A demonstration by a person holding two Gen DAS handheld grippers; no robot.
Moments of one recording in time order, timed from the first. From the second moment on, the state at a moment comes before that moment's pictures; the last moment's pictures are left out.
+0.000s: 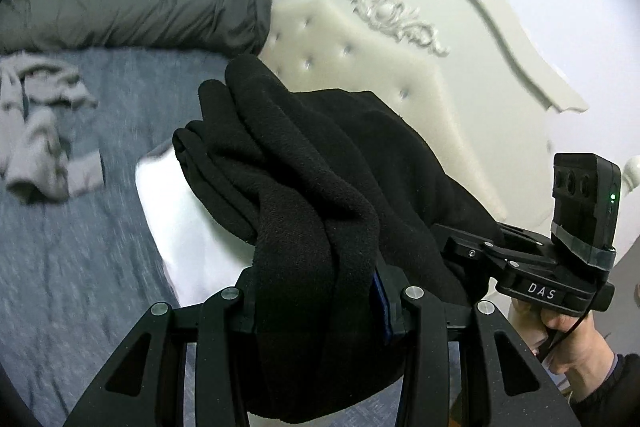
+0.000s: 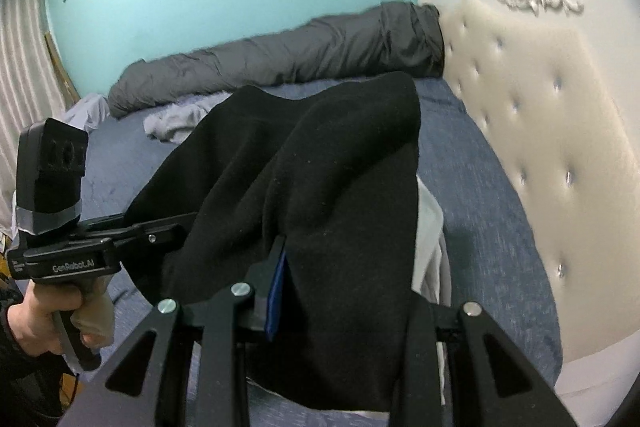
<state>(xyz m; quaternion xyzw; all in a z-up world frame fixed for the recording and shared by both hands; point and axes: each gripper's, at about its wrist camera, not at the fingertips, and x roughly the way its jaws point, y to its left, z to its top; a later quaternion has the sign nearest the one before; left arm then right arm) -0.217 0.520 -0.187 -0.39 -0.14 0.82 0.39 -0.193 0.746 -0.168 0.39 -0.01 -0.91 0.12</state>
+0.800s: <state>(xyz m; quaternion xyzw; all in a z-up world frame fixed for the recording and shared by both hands) -0.207 0.473 -0.162 -0.36 -0.07 0.85 0.38 -0.164 0.797 -0.156 0.32 -0.12 -0.94 -0.01</state>
